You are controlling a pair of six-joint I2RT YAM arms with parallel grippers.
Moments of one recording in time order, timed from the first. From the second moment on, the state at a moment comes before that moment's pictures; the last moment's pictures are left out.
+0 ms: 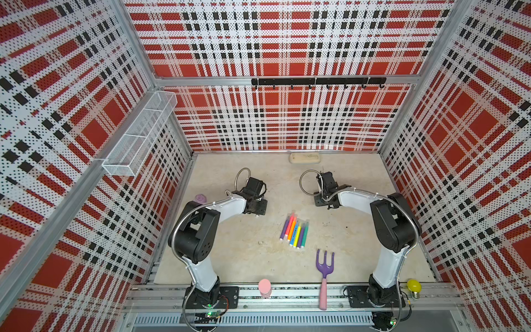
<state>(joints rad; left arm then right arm) -0.43 1.70 1.03 -0.34 -0.01 -0.19 0.41 1.85 1.14 -0.32 0.17 0.19</state>
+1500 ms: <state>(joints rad) -0.79 1.66 0.89 -0.42 0.10 -0.20 0.42 1.62 1.09 -0.26 0.15 0.18</state>
